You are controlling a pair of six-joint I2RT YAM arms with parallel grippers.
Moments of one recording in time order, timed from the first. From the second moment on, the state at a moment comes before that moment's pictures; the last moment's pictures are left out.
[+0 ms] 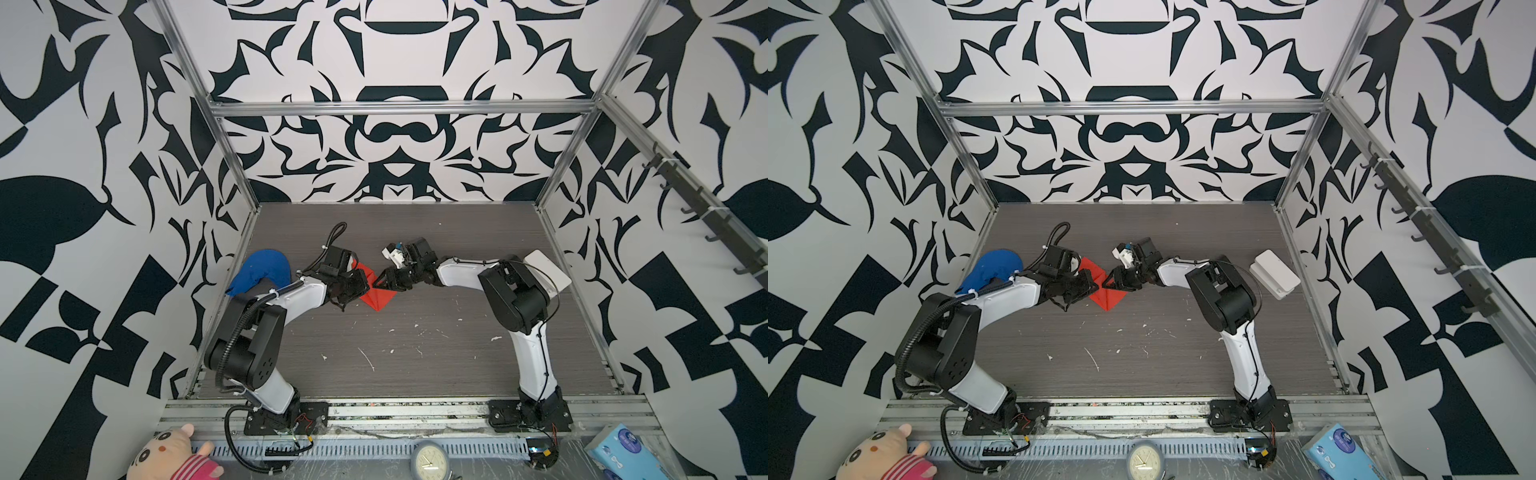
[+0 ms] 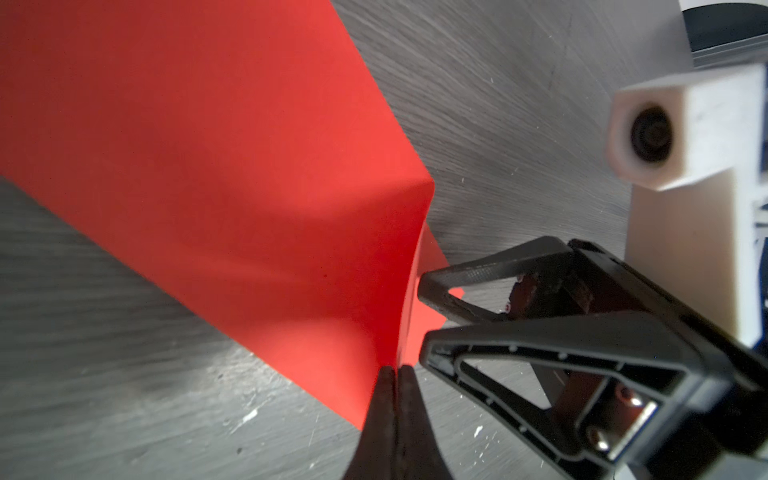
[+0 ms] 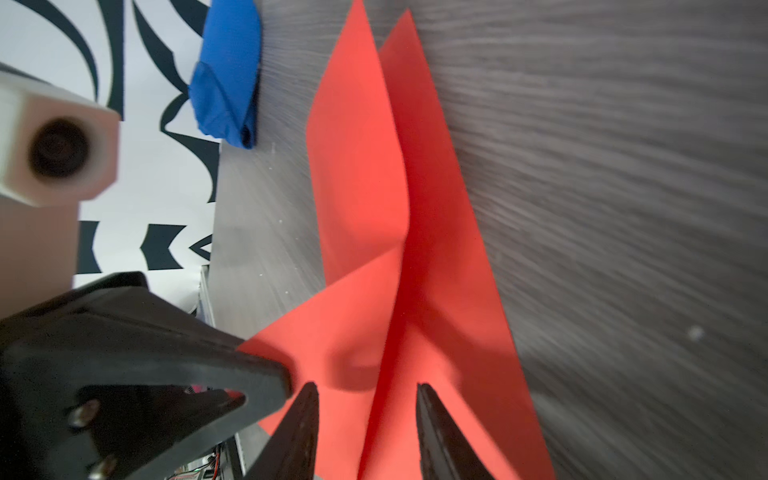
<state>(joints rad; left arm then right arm) -0.41 1.60 0.85 -0.18 0.35 -0.77 0.60 2.15 1.34 0.01 -0.77 0.57</state>
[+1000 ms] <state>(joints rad) -0.40 1.45 0.84 -0.06 0.72 -0.56 0.44 1.88 1.01 0.51 -0.94 0.81</state>
